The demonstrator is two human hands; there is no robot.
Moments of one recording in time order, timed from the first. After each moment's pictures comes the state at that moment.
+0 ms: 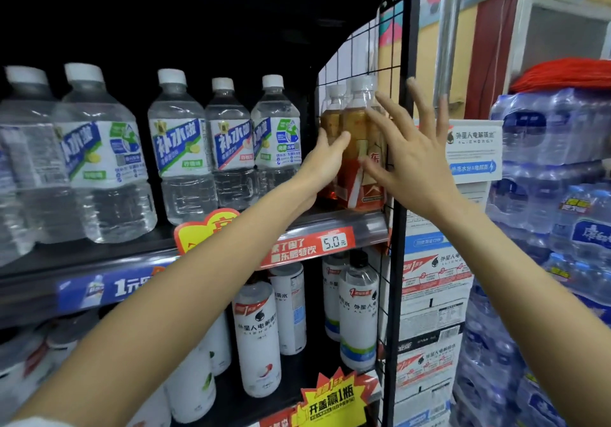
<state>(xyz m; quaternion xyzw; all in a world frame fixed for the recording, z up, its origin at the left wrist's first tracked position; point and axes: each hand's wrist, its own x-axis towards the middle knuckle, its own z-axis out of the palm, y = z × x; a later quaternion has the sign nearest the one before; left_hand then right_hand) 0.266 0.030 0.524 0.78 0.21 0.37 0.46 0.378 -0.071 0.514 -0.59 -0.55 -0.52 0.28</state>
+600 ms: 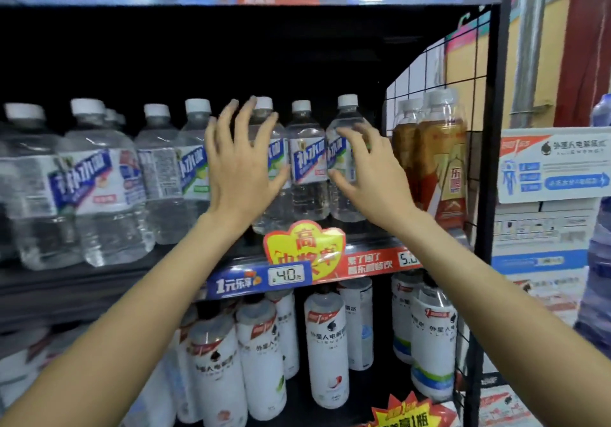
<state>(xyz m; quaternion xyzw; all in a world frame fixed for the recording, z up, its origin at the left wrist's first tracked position) 0.084 0.093 0.529 0.70 0.36 0.47 -0.40 0.274 0.014 0.515 -0.58 -0.63 -0.33 0.41</state>
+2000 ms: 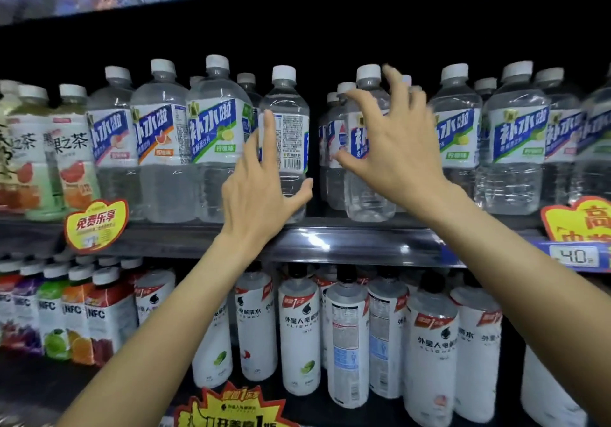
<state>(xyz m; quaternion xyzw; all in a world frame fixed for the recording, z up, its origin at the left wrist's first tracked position) -0.206 0.105 0.472 0.65 0.47 0.47 -0.35 -0.023 0.065 0.524 -0.51 -0.63 -0.42 0.40</state>
